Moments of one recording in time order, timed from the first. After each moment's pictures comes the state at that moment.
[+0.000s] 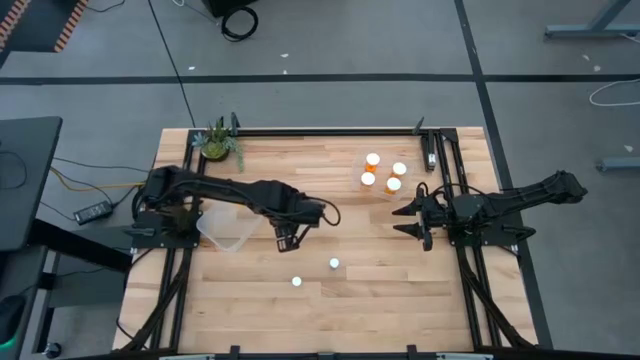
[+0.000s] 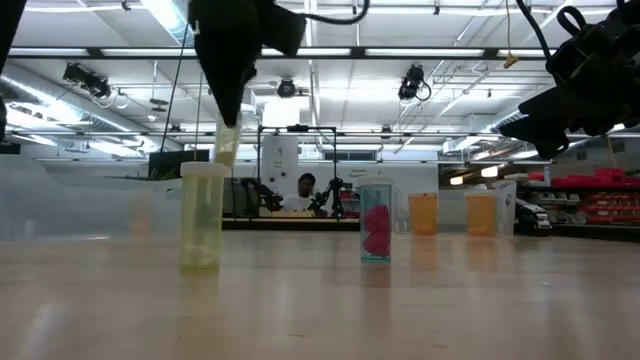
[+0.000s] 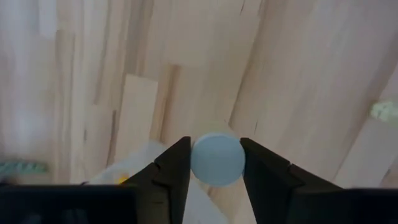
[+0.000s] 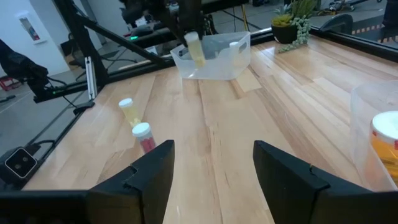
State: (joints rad) left arm -0.12 1.82 1.60 -1.28 -0.20 -0.33; right arm 0.22 0.26 0.01 0.07 0.23 0.29
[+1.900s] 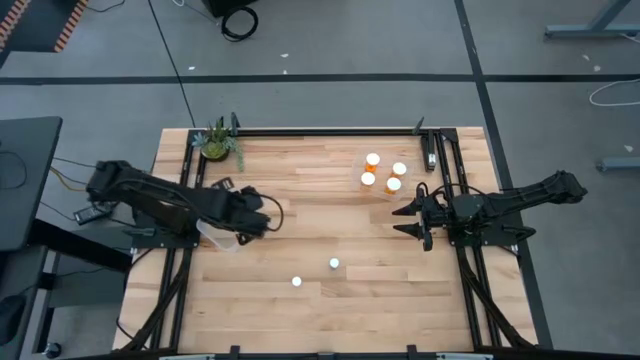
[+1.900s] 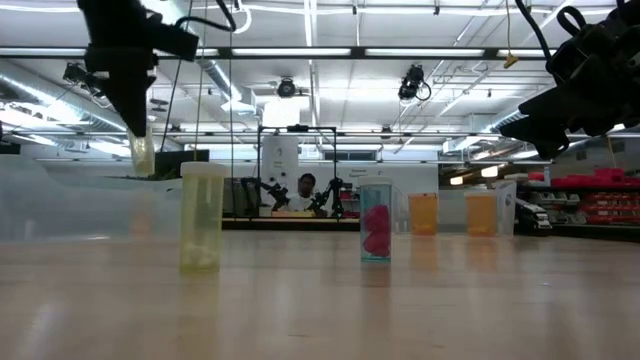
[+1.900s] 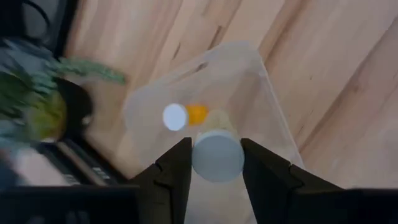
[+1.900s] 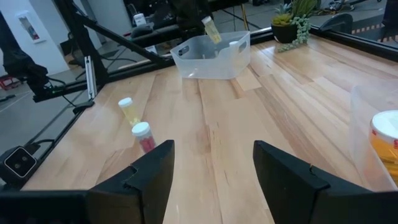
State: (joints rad) left arm -0.21 1.36 1.05 -1.26 -0.48 -0.70; right arm 0.22 0.26 0.01 0.07 0.23 0.29
